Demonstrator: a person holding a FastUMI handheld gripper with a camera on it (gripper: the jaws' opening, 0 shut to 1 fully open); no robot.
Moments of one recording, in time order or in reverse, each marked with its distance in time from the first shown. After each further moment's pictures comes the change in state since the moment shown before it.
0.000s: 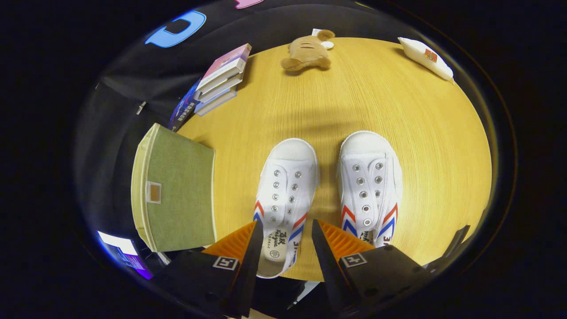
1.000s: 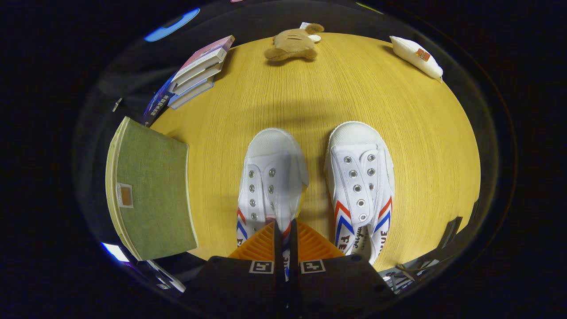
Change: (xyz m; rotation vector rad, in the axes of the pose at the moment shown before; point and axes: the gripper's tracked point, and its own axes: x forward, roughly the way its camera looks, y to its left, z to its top) arm 0.001 -0.001 -0.011 0.063 0.033 -0.137
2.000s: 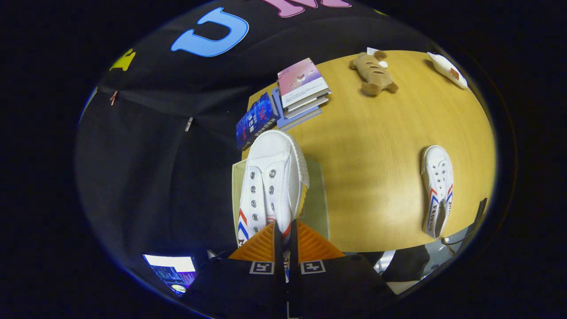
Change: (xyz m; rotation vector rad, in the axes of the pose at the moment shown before) arm -0.137 0.240 0.031 0.060 -0.012 0.396
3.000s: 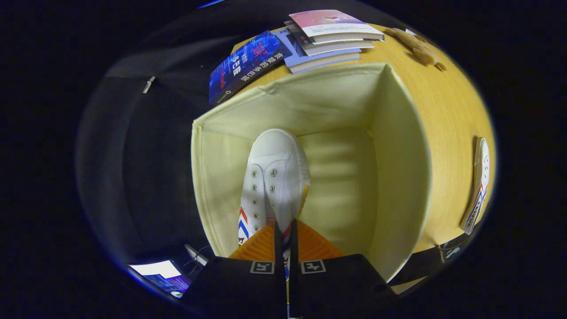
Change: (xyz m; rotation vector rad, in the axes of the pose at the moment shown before) arm 0.193 0.021 -0.060 -0.049 0.249 -0.227
